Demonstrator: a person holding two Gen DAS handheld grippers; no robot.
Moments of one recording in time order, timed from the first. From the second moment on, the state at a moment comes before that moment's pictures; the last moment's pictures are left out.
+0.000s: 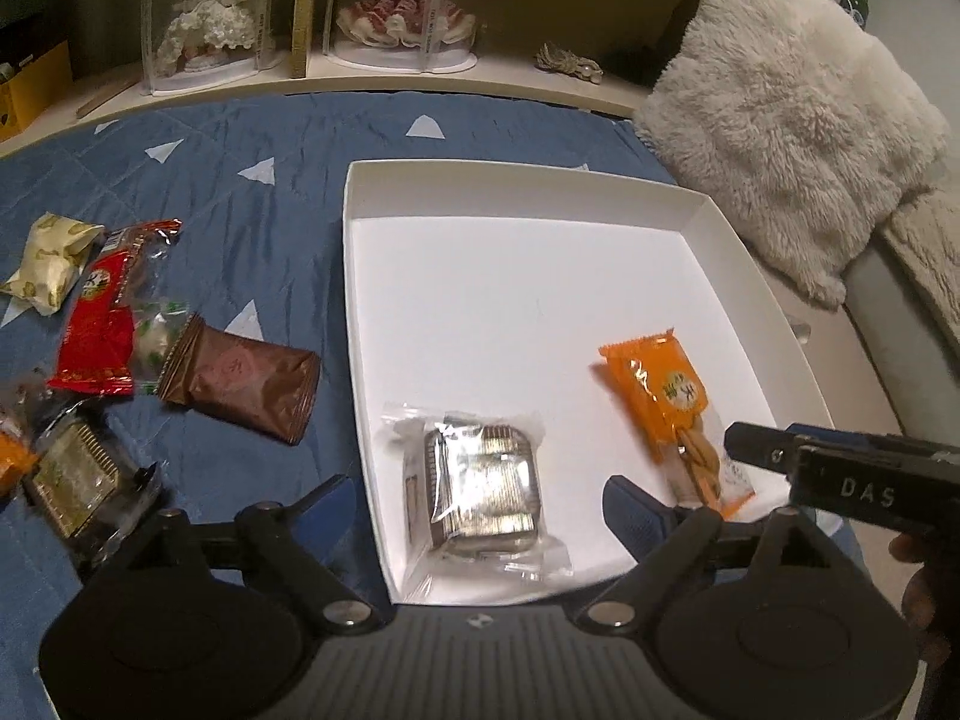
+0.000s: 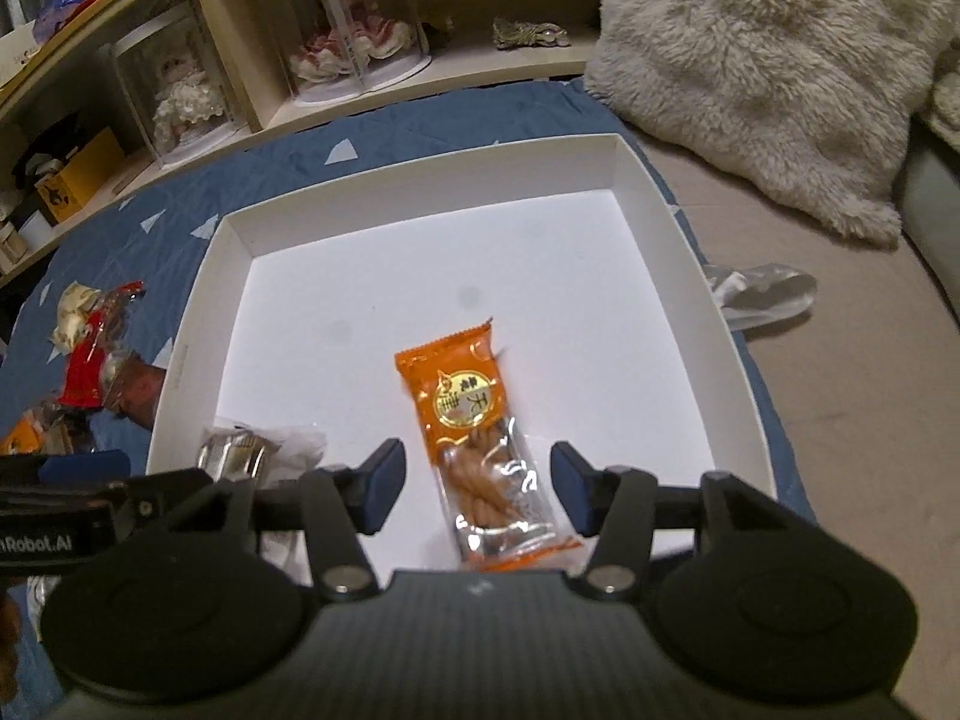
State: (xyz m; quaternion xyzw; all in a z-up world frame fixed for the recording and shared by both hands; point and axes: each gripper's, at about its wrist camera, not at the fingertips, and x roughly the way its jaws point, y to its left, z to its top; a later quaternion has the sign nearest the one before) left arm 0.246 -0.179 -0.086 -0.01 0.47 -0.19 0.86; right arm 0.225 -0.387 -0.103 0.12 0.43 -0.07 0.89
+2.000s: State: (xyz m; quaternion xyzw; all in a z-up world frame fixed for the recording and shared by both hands) left arm 0.202 0.056 -0.038 -0.05 0.39 -0.08 0.91; right arm 0.142 -0.215 -0.077 0.02 0.36 0.02 0.93
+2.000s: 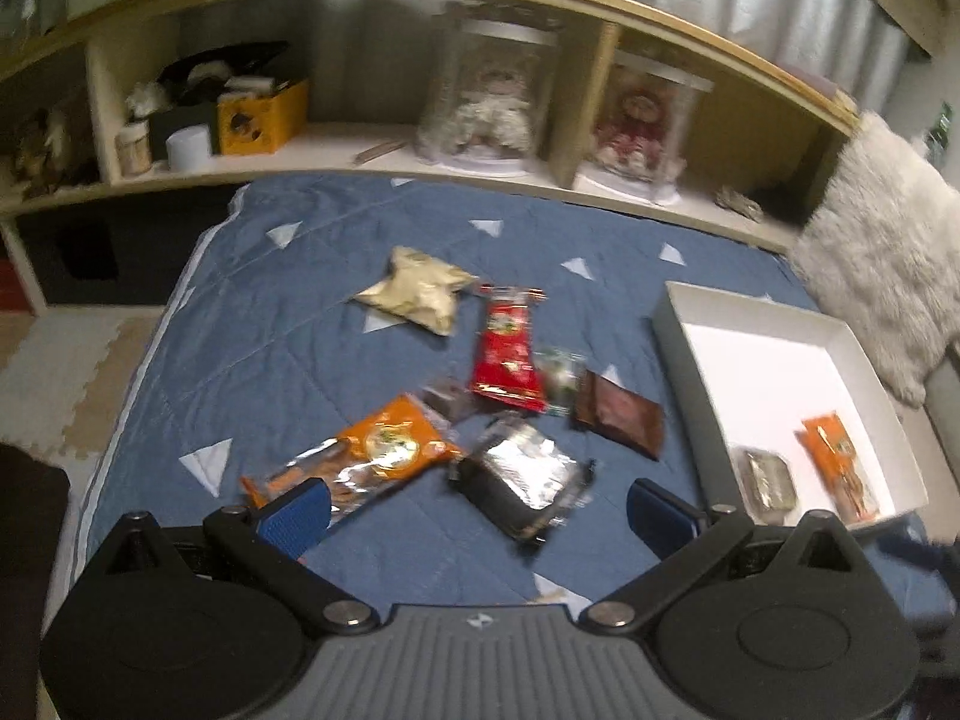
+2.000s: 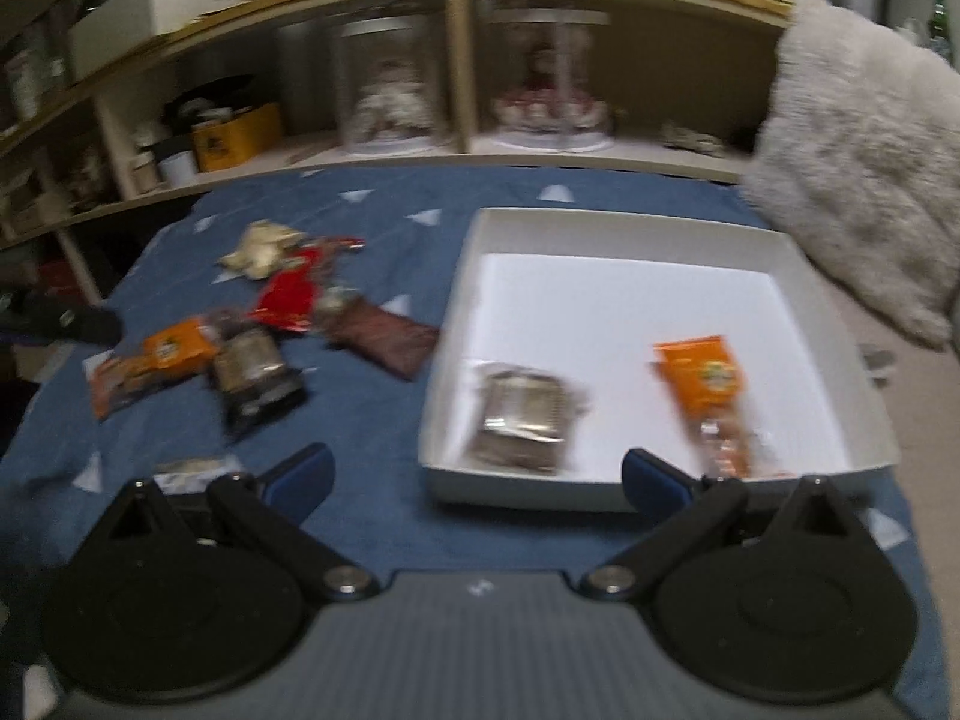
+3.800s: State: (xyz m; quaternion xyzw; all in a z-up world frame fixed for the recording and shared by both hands) left arm 0.278 0.078 -0.122 0.01 0.50 -0.09 0.86; right arm 0.162 -0.099 -0.149 -0.03 0.47 0.22 0.85
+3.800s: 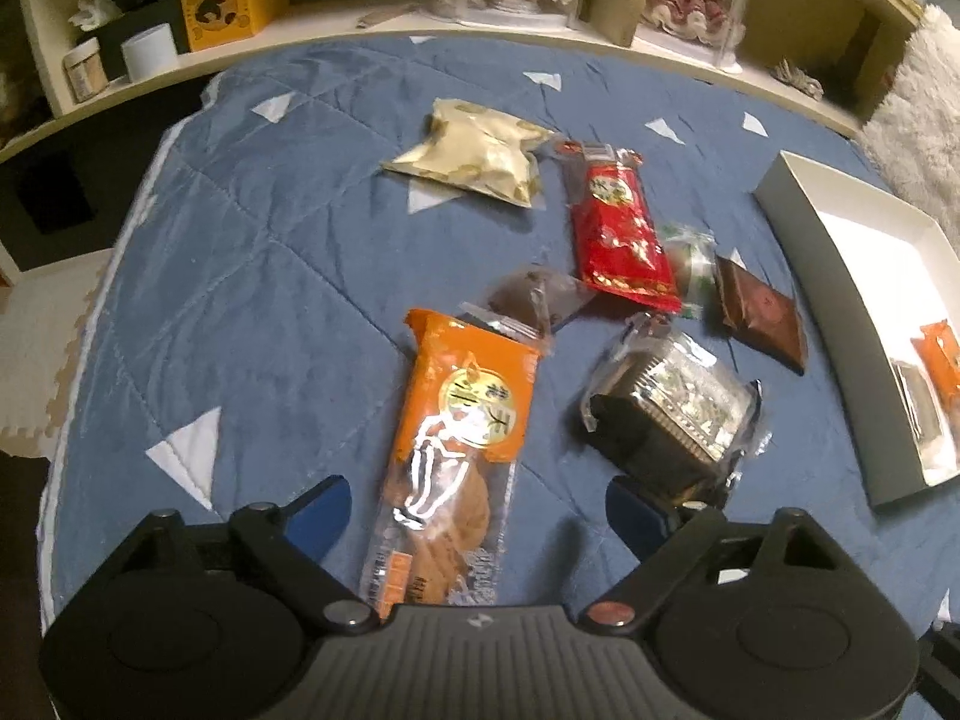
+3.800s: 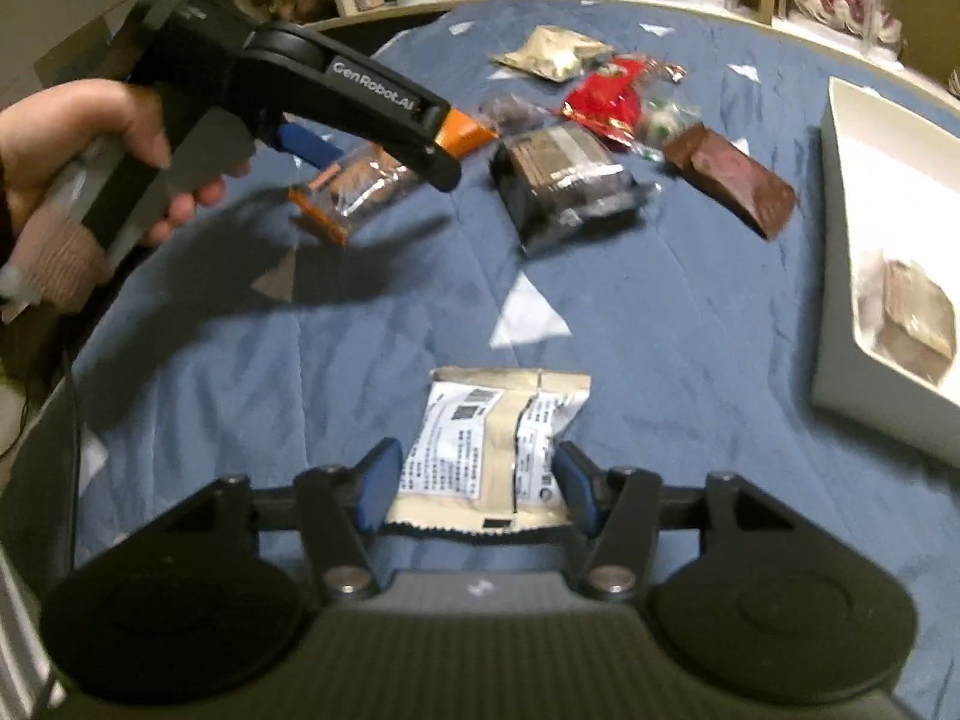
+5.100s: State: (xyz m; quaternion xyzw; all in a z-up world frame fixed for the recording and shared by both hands) left arm 0.233 0.089 -0.081 -0.06 0.47 -0.04 0.88; right arm 0.176 -0.128 -0.119 0.02 0.43 0.16 0.89
